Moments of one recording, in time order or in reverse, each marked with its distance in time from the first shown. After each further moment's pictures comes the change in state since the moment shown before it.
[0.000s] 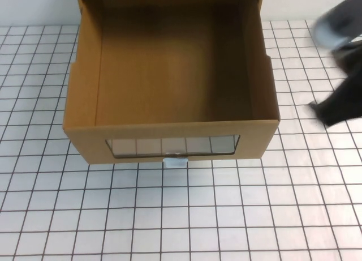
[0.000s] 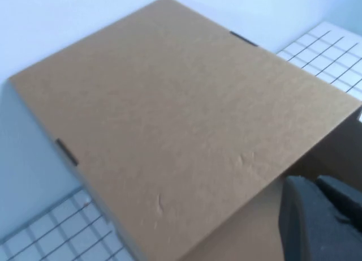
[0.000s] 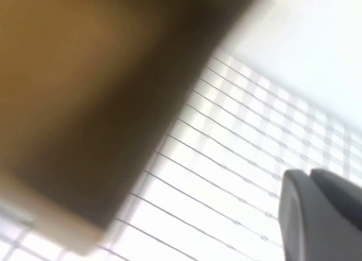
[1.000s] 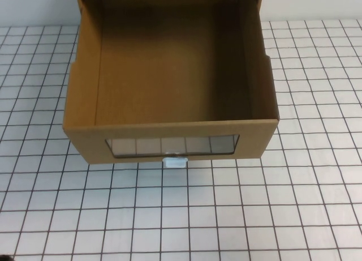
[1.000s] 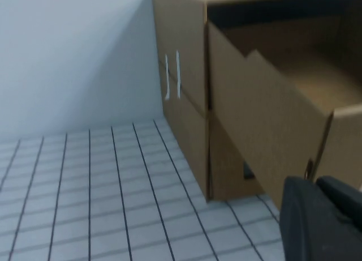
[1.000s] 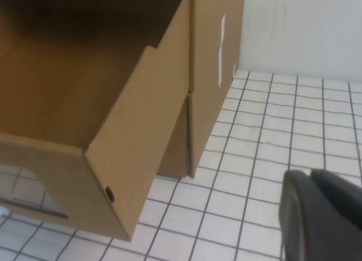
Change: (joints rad) right arm -0.592 -0.442 0.672 0.514 -0.869 -0.173; left arm 0.000 -1.496 2.148 0.001 -1.128 -0.012
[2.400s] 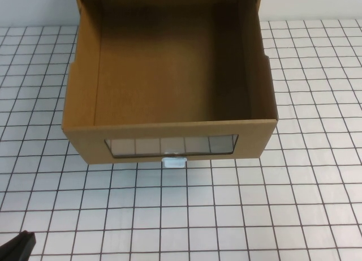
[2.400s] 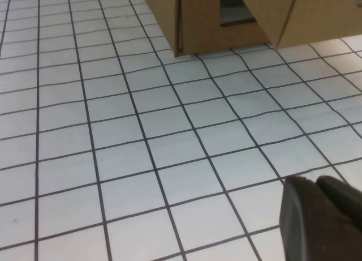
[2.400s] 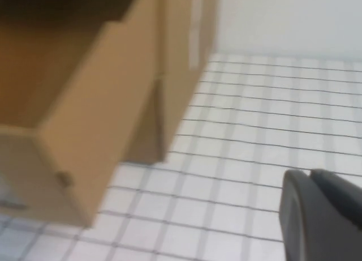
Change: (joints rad) right arm -0.055 -0.041 0.039 0.024 0.031 0.002; left arm 0.000 -0.044 0.253 -0.044 0.089 -0.009
